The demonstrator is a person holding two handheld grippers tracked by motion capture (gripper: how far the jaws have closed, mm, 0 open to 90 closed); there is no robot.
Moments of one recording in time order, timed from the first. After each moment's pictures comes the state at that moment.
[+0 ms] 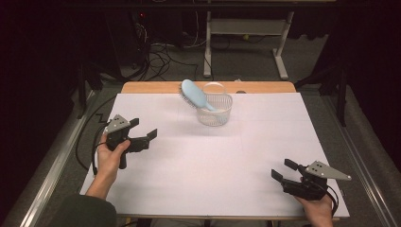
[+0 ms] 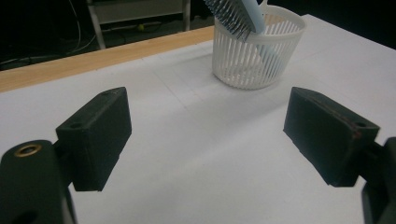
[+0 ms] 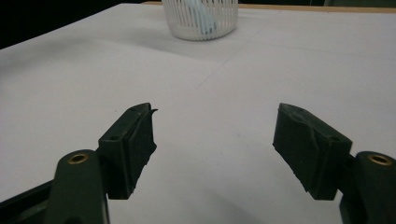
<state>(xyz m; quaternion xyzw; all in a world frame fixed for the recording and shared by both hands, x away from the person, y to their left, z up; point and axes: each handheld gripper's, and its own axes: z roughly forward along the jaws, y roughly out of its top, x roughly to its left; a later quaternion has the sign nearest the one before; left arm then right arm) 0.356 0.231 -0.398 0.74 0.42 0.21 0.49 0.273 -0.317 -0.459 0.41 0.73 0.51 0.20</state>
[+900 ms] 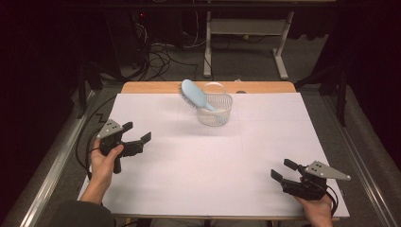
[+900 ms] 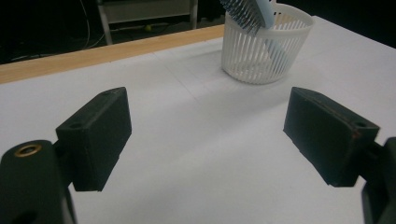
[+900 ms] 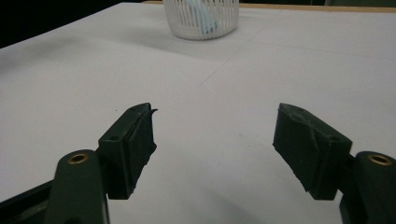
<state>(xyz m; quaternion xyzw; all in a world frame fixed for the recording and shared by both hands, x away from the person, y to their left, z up) 0.344 0.246 -0.405 0.73 0.43 0.21 0.49 0.273 -0.316 -0.459 0.41 0.73 0.51 0.20</state>
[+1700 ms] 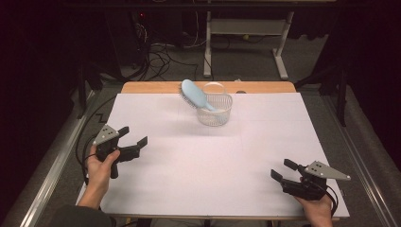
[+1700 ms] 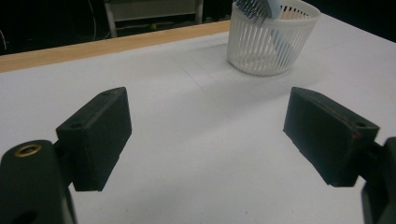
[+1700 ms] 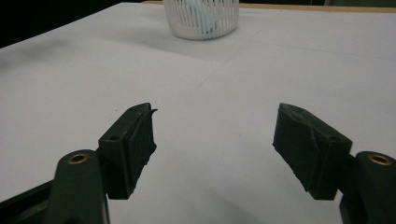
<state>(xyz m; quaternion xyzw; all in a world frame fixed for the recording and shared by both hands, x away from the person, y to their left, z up) 0.332 0.255 -0.414 0.72 0.44 0.22 0.49 0.273 -0.316 -0.459 0.41 0.73 0.51 0.20</state>
